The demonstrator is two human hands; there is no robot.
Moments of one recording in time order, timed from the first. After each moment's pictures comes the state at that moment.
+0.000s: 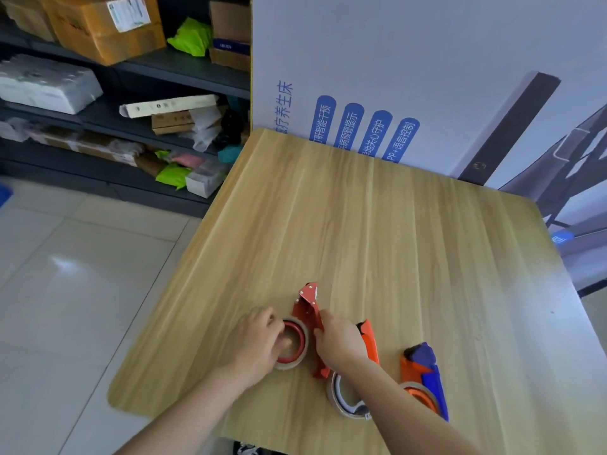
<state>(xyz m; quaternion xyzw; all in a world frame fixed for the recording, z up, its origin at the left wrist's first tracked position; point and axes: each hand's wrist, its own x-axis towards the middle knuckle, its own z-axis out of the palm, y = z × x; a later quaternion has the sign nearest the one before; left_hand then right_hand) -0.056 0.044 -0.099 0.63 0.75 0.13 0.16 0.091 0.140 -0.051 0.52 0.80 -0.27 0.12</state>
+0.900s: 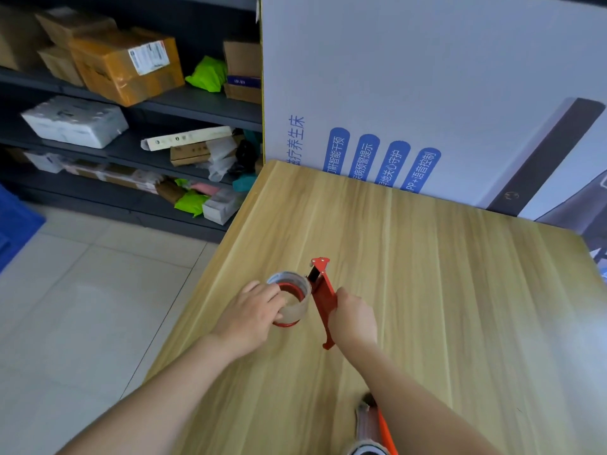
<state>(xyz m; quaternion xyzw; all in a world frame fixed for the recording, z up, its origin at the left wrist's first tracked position) -0.139 0.144 -0.040 0.71 0.69 0.14 0.02 0.026 0.246 -0.021 0.57 0.78 -0.26 0.03</state>
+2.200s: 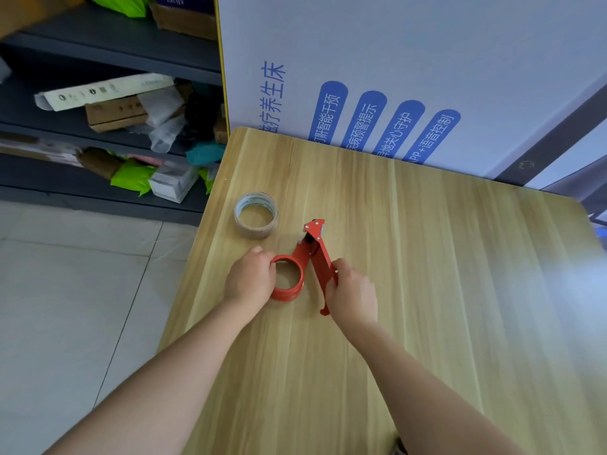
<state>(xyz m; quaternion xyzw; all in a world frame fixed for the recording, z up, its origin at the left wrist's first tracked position) -0.220 0.291 -0.107 0.51 0.81 0.19 0.21 -0.054 0.332 -0.079 0.62 0.75 -0.25 -0.04</state>
